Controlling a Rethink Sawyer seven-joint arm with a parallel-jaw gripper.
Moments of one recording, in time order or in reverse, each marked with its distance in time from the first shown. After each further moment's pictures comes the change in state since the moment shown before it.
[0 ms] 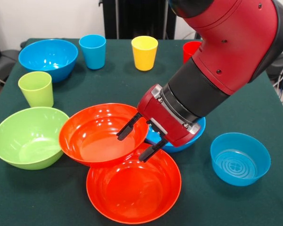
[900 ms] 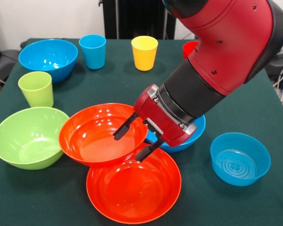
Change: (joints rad) arm -0.007 0.001 -0.001 0.001 0.000 0.000 0.000
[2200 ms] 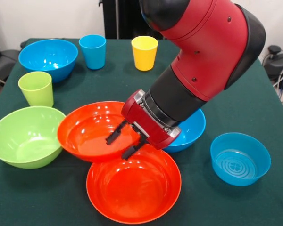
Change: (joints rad) arm -0.016 0.012 0.000 0.045 0.000 -0.056 0.000
